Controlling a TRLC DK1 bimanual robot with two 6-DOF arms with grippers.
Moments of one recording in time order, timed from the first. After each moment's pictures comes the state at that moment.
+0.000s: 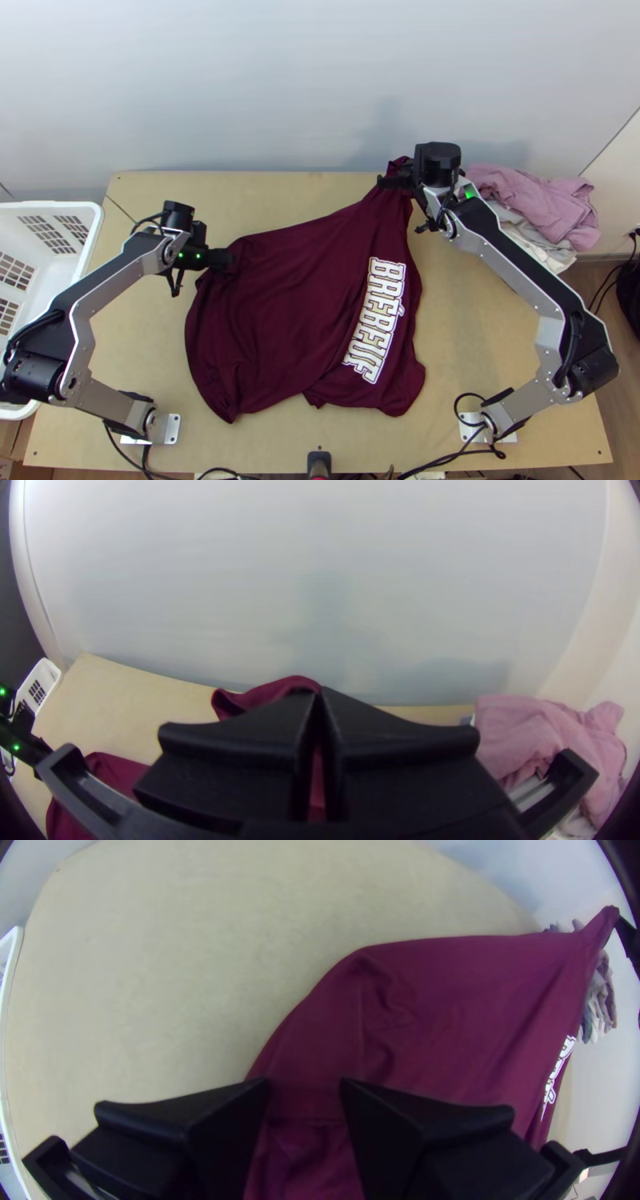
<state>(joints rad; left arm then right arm) -0.15 1.63 1.08 -0.52 0.15 -0.15 0.42 1.68 1.45 -0.15 0.31 0.13</state>
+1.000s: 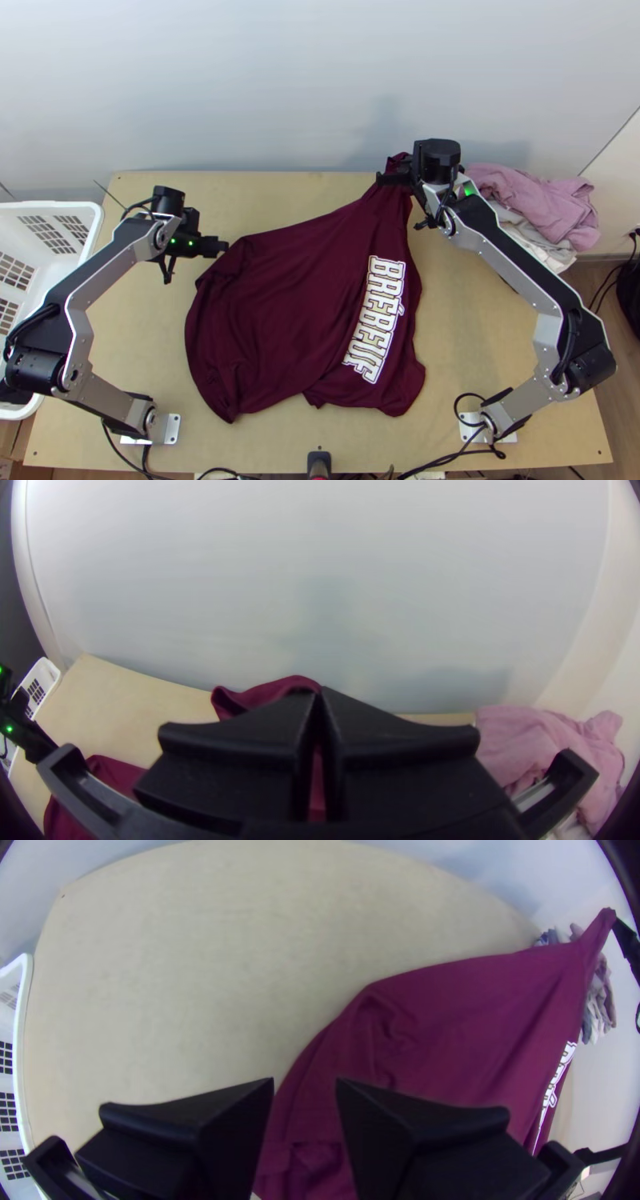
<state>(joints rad) -0.11 1.66 1.19 -0.59 0.15 -0.08 0.42 1.70 1.47 -0.14 0.31 0.11</state>
